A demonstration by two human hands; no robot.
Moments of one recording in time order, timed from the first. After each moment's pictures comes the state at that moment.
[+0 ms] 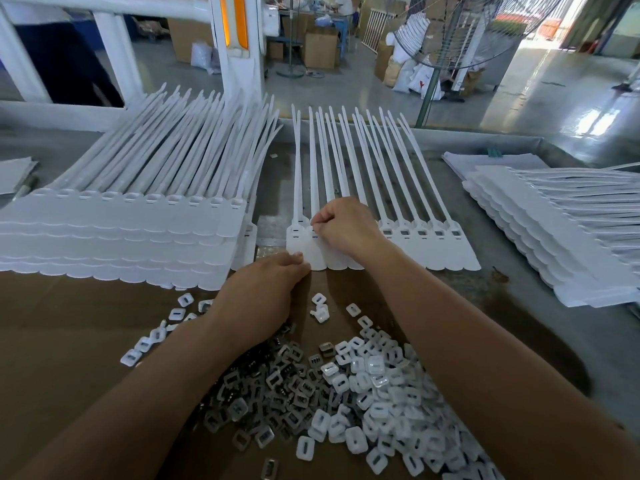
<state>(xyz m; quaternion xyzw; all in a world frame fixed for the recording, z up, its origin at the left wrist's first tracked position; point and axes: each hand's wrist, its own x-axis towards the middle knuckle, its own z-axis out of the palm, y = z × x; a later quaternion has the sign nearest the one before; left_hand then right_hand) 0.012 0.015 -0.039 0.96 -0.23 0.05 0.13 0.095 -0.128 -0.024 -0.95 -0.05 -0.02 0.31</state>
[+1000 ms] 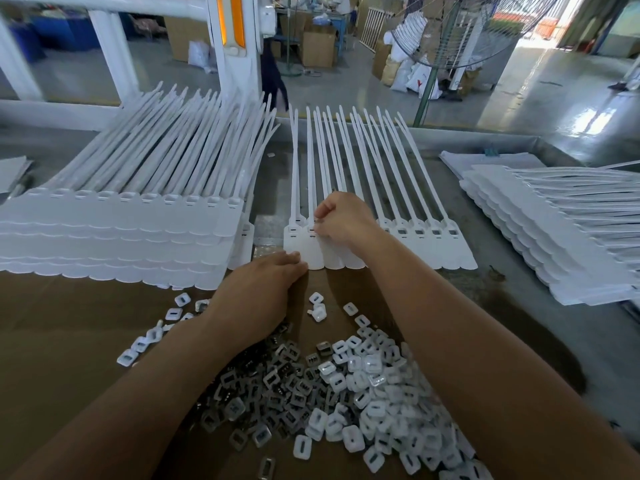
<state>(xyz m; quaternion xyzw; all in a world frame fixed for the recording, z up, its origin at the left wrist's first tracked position) 0.012 0.014 -0.037 0.96 -0.22 0.05 0.13 0.101 -0.130 -0.016 -0.94 -0.03 -0.01 0.34</state>
